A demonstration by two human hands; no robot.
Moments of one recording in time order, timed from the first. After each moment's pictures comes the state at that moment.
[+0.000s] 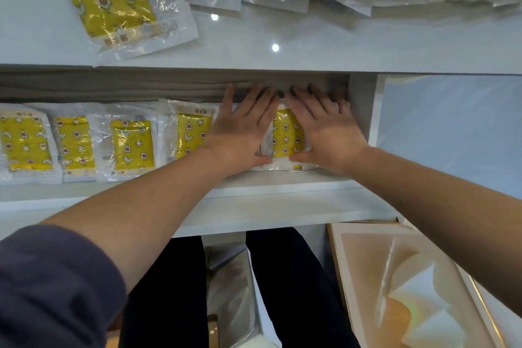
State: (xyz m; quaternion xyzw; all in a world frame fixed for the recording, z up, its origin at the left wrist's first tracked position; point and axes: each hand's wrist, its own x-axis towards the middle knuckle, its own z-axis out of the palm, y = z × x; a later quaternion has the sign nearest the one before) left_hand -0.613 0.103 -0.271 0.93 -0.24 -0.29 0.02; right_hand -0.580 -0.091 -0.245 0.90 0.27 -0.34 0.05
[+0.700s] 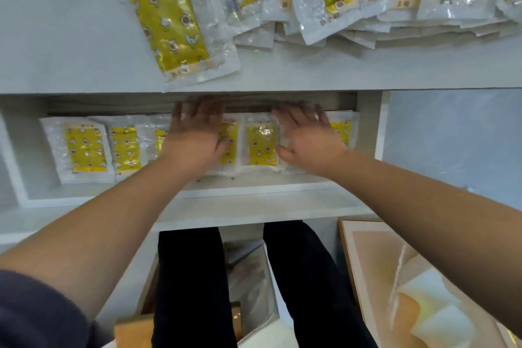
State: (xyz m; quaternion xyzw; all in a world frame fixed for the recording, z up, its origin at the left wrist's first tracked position) left_hand -0.625 0.201 -0.233 0.95 -0.08 -0.29 0.05; right_hand -0.584 -0.024 -0.215 0.89 0.25 -0.38 -0.01
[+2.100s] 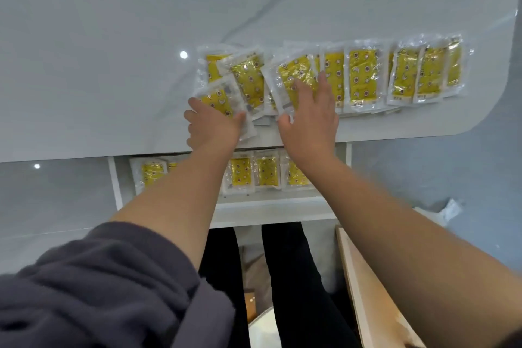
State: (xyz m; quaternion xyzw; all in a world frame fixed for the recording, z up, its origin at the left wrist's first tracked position) left_hand -0.498 0.192 -0.064 0.79 0.45 -0.30 0.29; right_hand -0.492 0.047 -0.032 0.95 -0.08 -0.22 -0.19
